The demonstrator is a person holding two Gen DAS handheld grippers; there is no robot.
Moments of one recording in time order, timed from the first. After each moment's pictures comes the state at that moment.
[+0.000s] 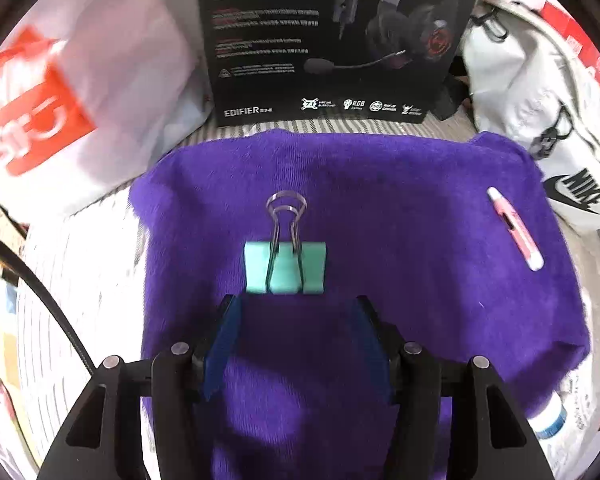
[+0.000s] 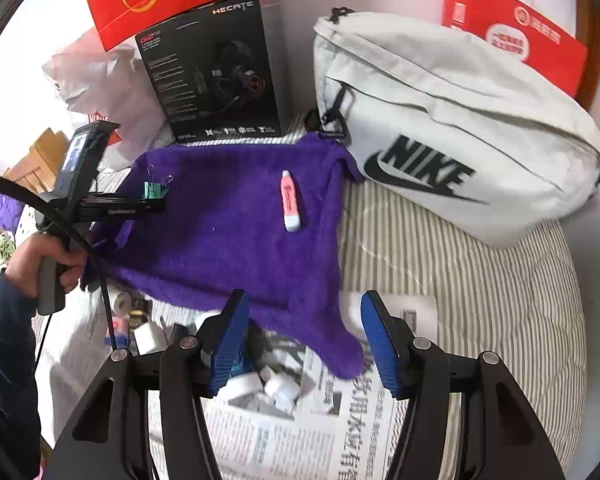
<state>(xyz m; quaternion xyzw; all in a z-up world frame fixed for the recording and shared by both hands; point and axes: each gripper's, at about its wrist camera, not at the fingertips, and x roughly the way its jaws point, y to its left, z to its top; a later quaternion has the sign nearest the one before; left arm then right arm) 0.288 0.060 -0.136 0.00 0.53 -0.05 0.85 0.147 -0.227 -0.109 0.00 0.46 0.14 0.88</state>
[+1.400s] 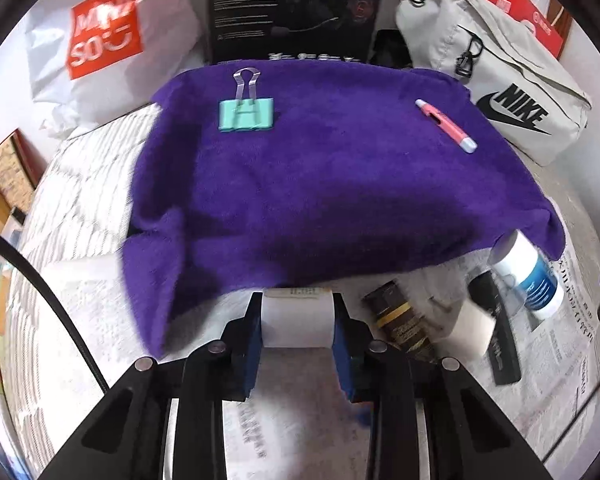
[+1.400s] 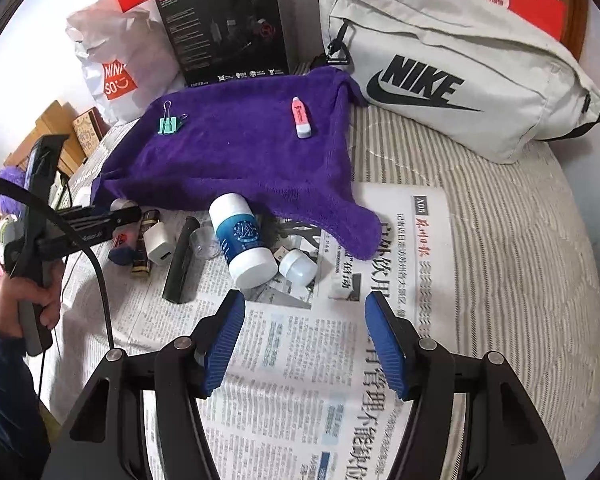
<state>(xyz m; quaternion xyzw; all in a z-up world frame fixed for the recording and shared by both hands) 0.142 0.064 -0.150 0.01 0.51 -0.05 0.86 0.082 -0.223 -0.149 0.00 0.49 0.15 0.86</state>
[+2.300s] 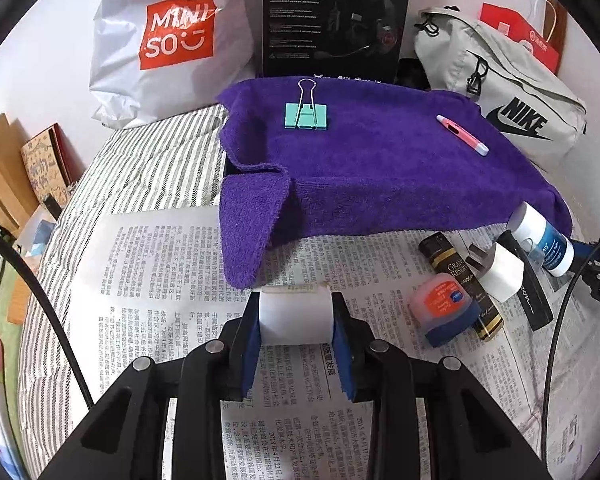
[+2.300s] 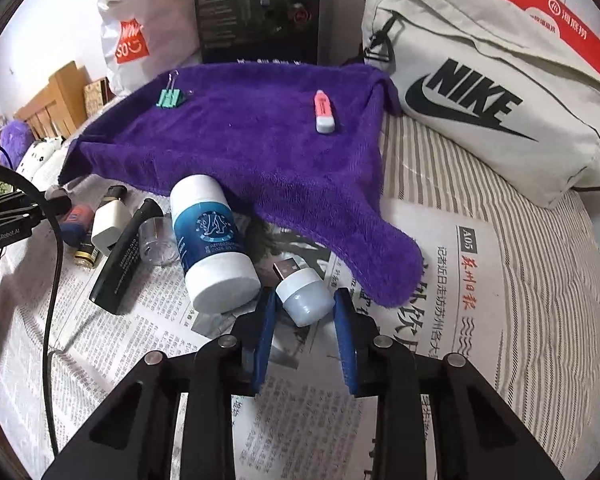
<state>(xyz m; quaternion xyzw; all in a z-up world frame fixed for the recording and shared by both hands) 0.091 0.104 -0.156 0.01 0.44 -0.03 0.90 0.105 -0.204 -0.201 -0.08 0.43 0.17 0.88</state>
